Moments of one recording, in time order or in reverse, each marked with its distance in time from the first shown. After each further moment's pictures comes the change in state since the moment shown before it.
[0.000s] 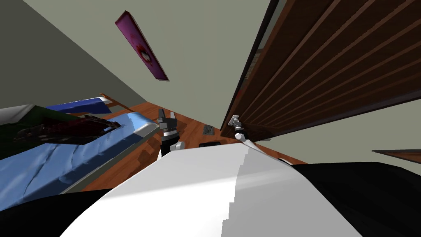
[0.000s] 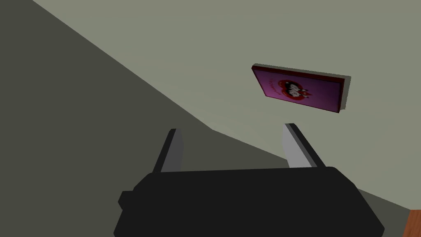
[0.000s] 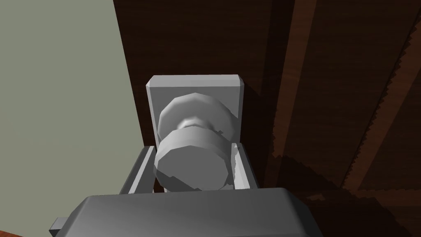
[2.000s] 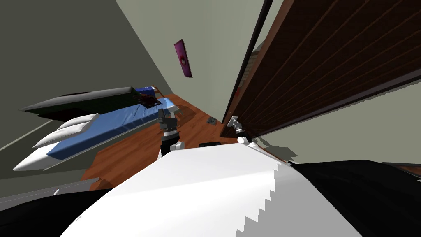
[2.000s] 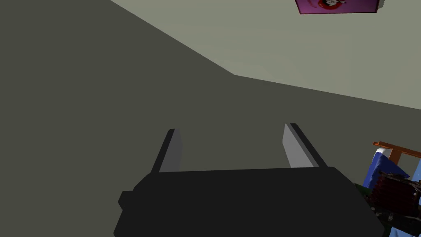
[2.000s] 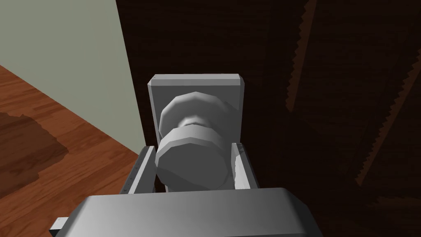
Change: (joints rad) arm 0.065 -0.146 0.141 -0.068 0.054 -0.079 -0.151
